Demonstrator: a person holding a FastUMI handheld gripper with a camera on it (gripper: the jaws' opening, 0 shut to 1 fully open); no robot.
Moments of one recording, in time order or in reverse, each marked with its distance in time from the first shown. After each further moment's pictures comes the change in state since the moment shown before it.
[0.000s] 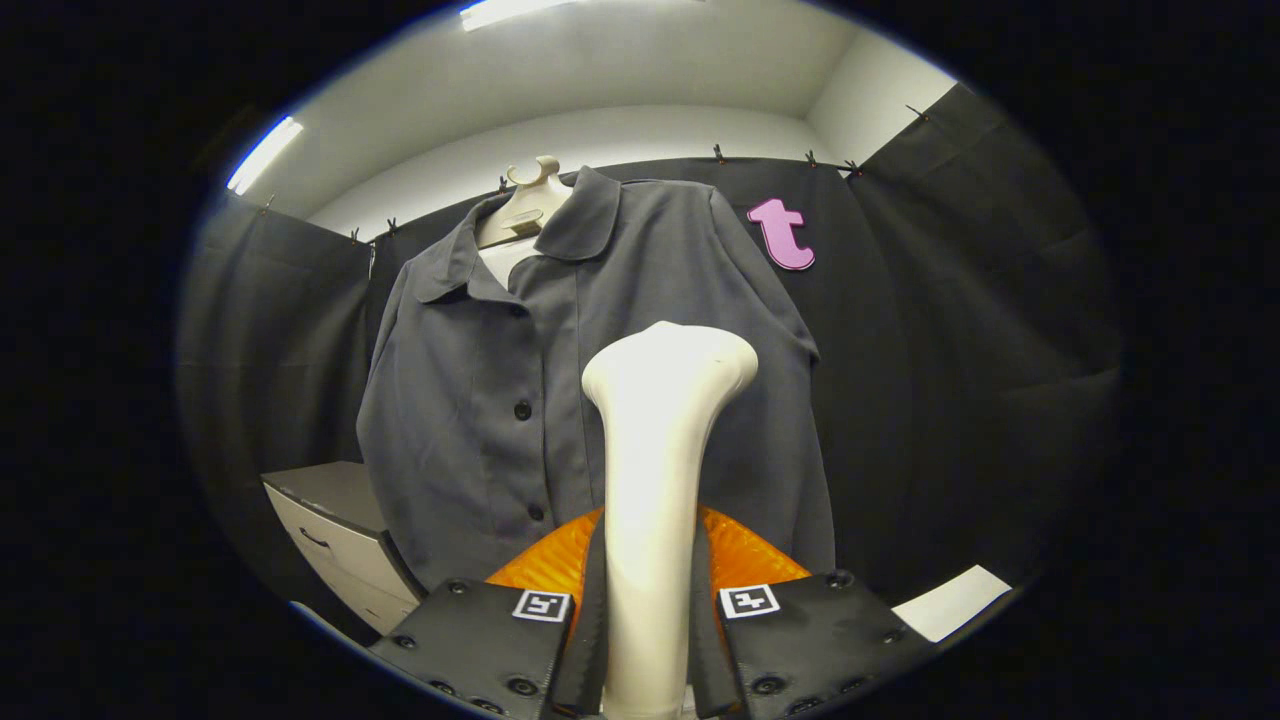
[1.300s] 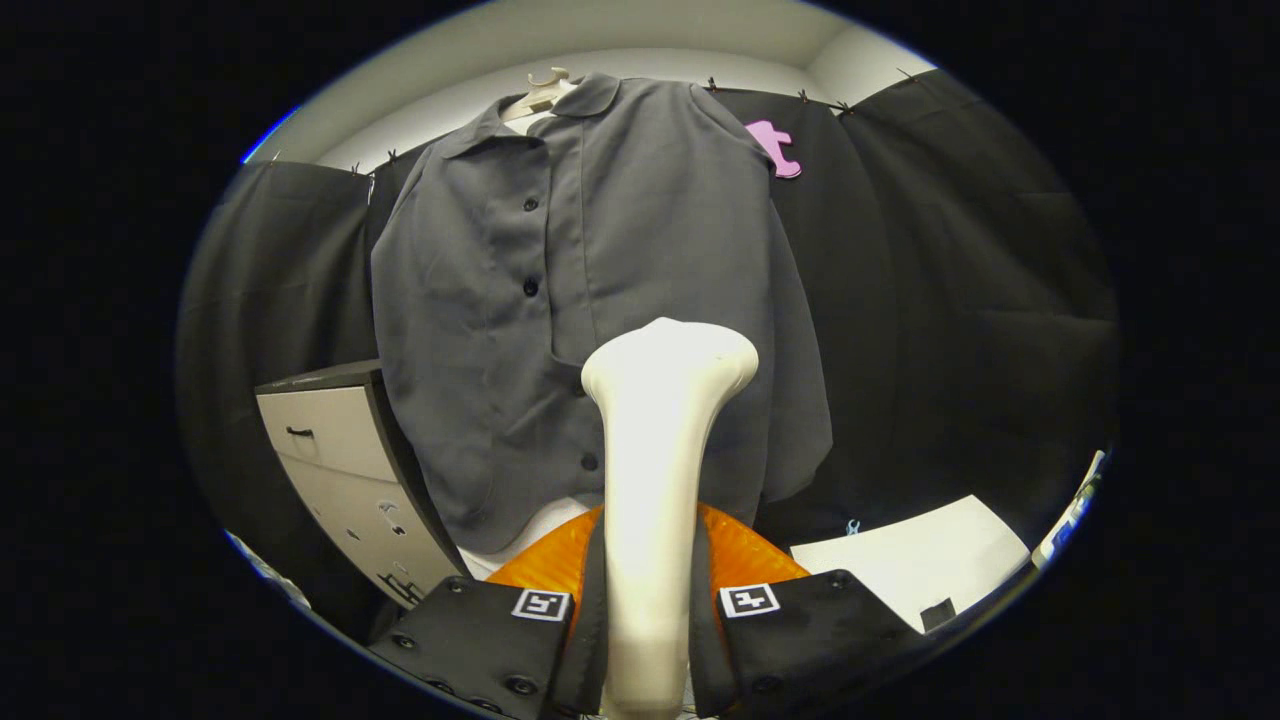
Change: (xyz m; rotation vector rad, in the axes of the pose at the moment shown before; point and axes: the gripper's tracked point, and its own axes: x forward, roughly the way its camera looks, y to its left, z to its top) arm -0.084 -0.012 -0.172 -0.008 0.254 -0.040
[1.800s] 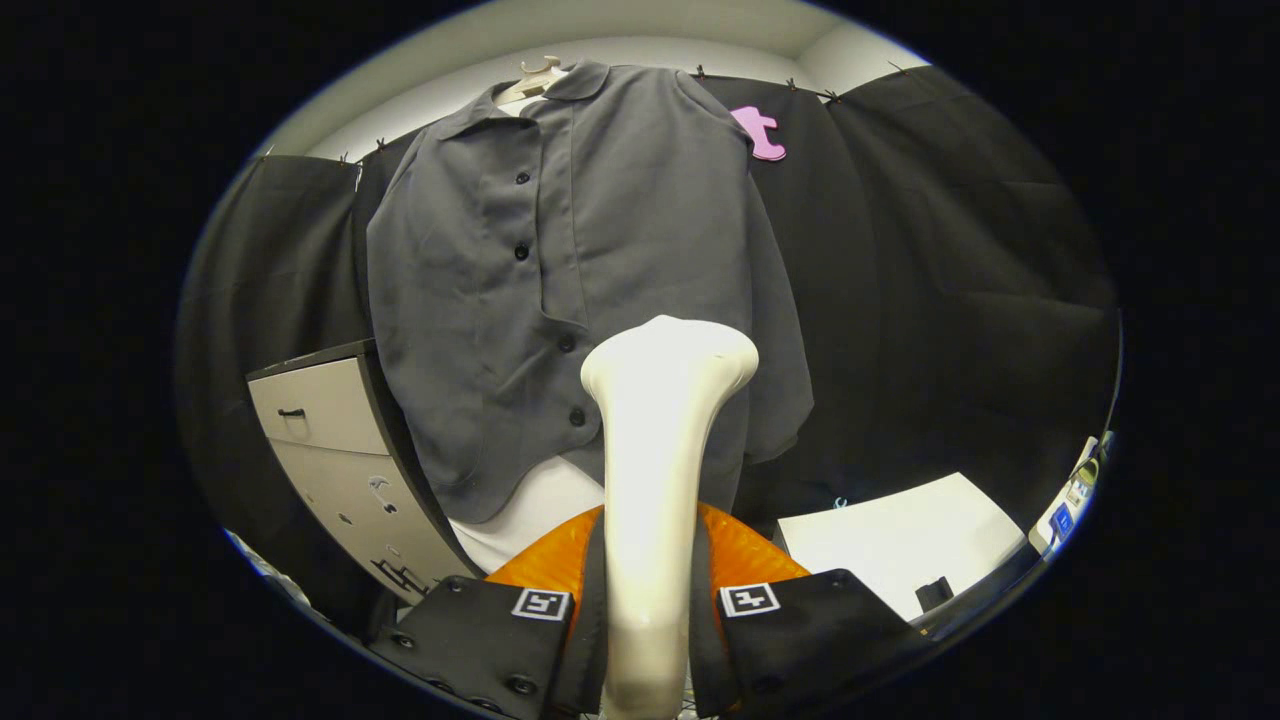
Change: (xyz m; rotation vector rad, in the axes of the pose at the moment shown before) arm -0.024 -0.003 -0.013 0.007 0.025 -0.042
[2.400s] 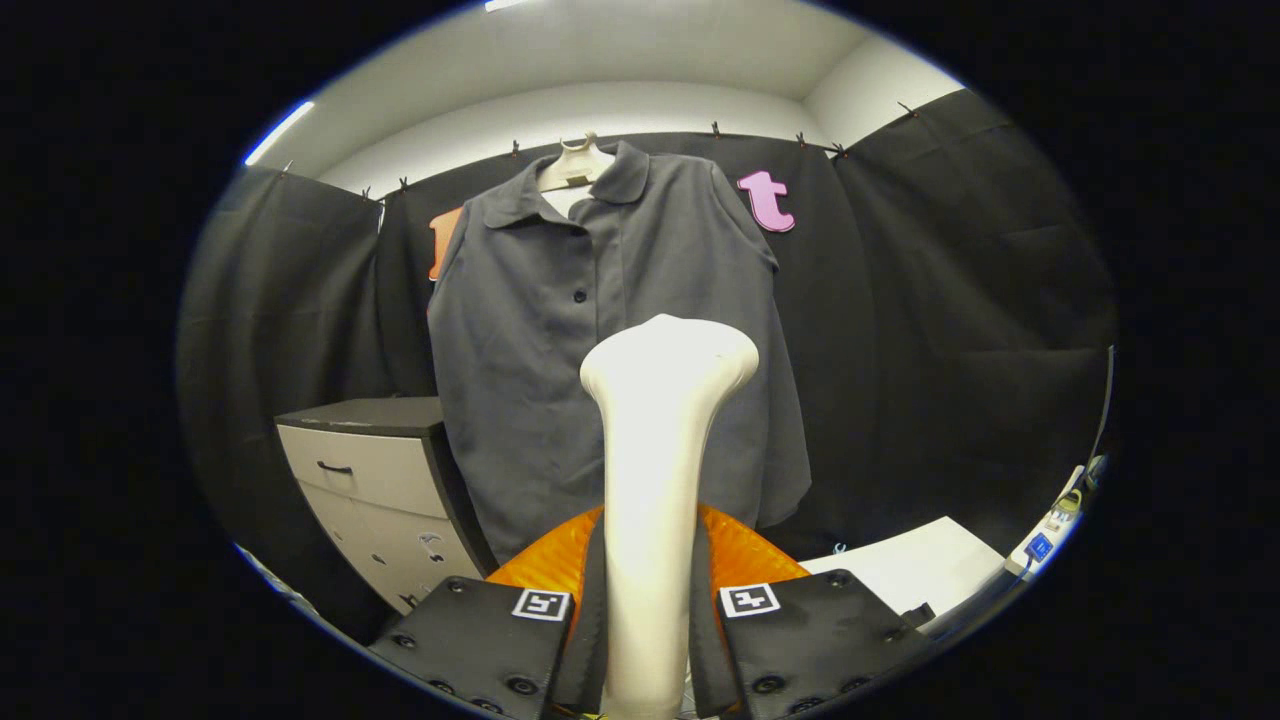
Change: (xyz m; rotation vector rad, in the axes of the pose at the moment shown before) arm -0.071 0.053 0.094 -0.027 -0.174 0.012
